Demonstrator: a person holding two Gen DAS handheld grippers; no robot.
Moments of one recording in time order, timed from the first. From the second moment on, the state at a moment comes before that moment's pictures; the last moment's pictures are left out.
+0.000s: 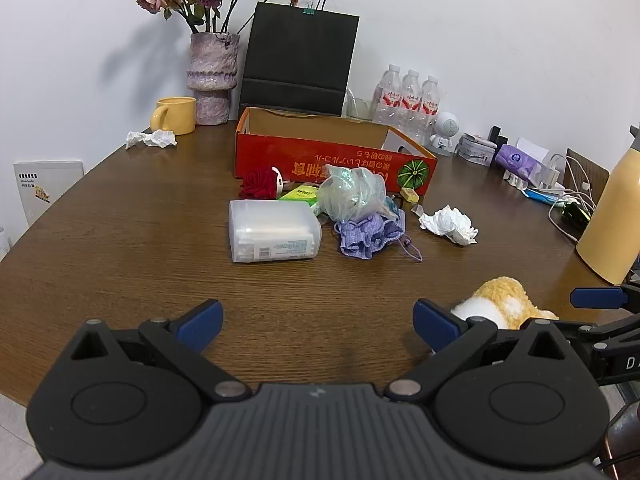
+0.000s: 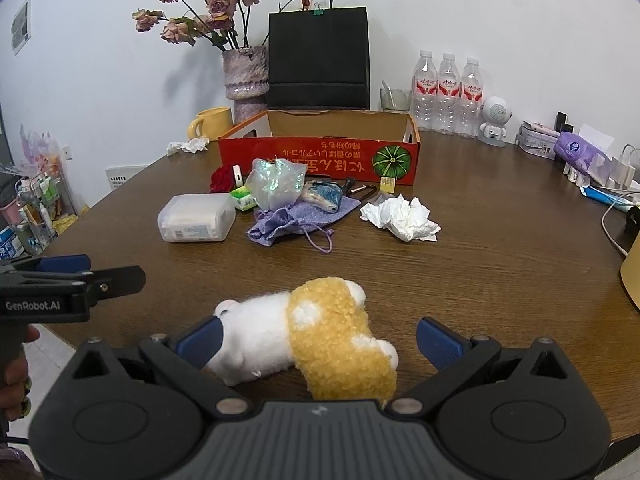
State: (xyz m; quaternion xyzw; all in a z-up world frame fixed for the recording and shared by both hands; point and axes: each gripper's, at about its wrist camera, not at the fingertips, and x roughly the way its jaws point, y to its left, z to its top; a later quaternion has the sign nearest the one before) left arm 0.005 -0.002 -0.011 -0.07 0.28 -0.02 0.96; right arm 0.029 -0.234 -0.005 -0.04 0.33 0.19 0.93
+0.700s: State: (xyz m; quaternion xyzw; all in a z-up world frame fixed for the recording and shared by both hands) left arm 0.012 0.004 -0.021 -0.08 0.30 -0.01 0.95; right arm 0.033 -0.239 -0.015 -0.07 0.34 0.18 0.92
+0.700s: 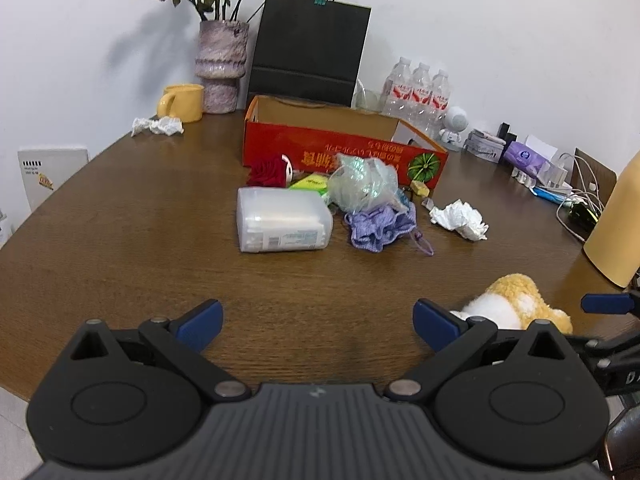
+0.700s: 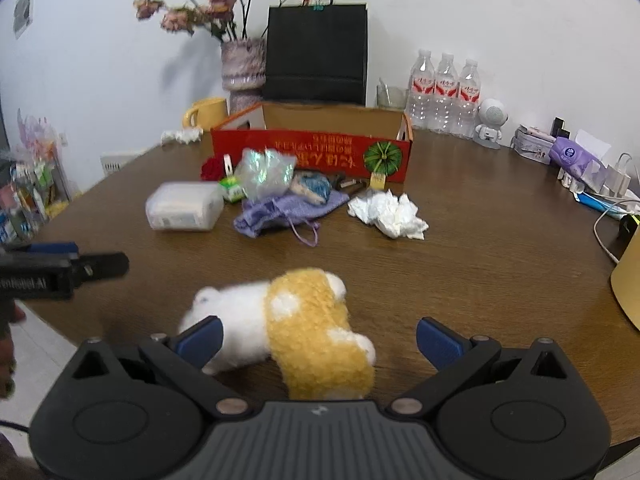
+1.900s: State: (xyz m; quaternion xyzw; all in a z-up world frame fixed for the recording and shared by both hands) left arm 0.167 0.034 -0.001 -0.06 0.31 0.06 0.95; right arm 0.190 -0.250 0.000 0.00 0.32 0.25 0.91
